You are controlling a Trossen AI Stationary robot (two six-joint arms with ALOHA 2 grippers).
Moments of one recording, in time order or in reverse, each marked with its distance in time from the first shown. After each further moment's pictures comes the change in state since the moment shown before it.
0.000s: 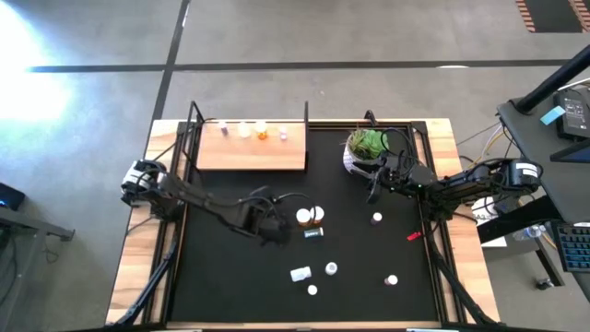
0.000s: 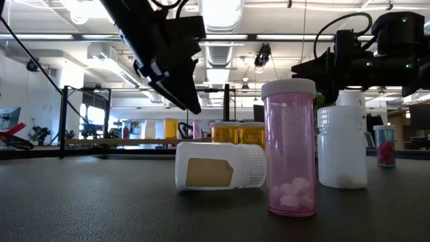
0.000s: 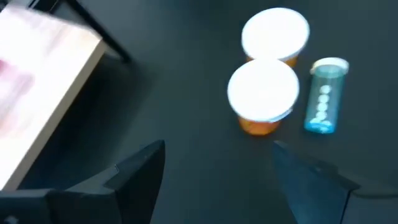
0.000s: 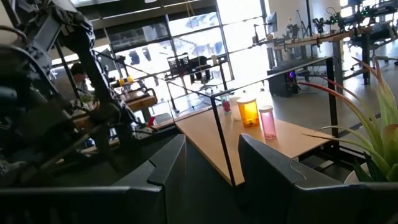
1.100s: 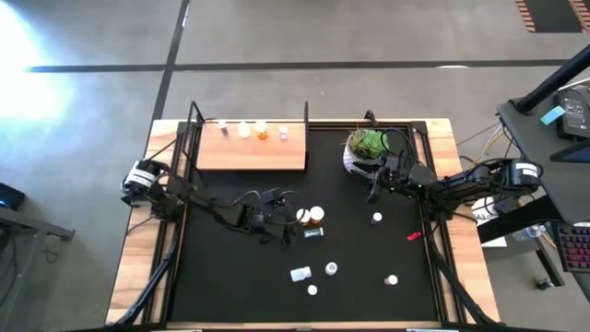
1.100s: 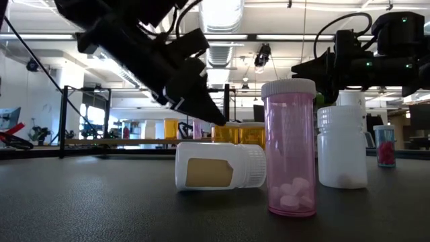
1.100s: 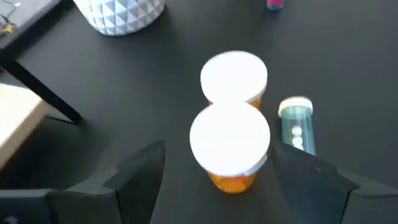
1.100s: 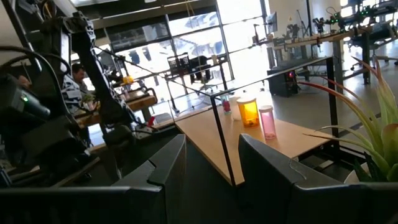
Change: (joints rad) left arm 0.046 0.025 -0.276 0.696 0.066 0.293; right arm 0.000 0.000 0.000 0.000 0.000 0.000
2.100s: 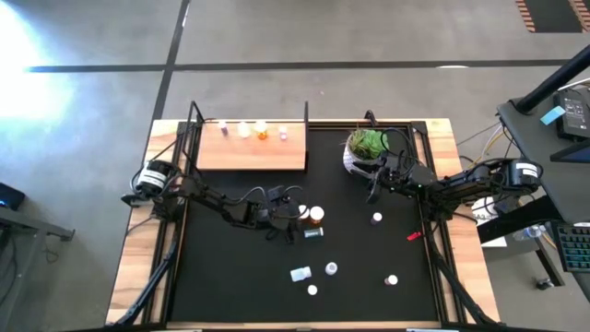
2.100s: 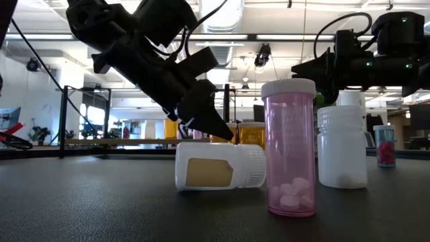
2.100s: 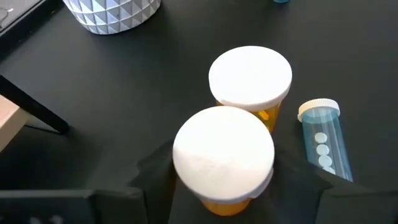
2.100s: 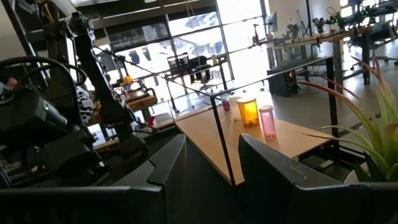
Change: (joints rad) left arm 0.058 0.080 -0.004 0.122 0.059 0.073; right arm 0.000 0.000 0.000 0.000 0.000 0.000
